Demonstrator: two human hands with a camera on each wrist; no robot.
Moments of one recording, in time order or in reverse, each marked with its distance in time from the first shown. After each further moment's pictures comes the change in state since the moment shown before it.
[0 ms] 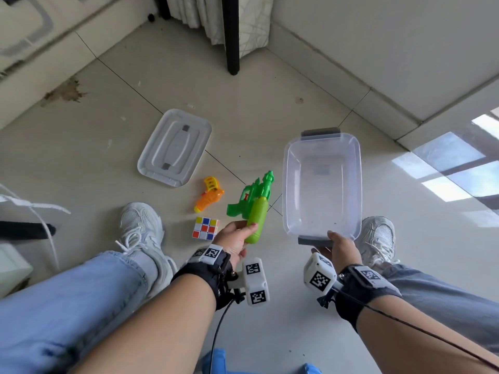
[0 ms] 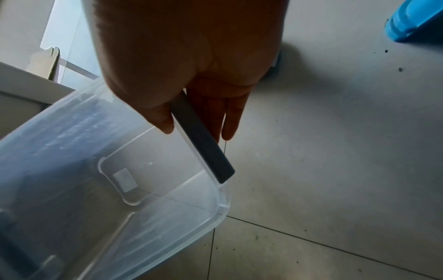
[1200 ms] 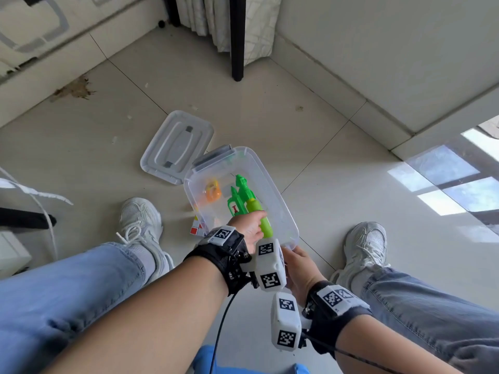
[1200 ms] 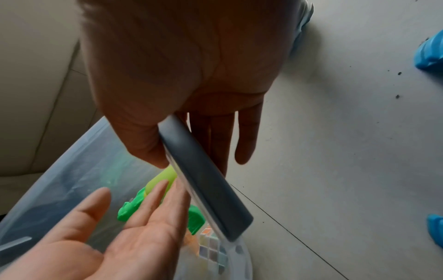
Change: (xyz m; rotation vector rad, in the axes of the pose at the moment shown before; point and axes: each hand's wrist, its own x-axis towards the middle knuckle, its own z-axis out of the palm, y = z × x) left_hand -0.043 0.044 0.046 -0.038 -0.026 -0.104; right_hand -0.062 0.043 0.029 -0.209 -0.387 0.033
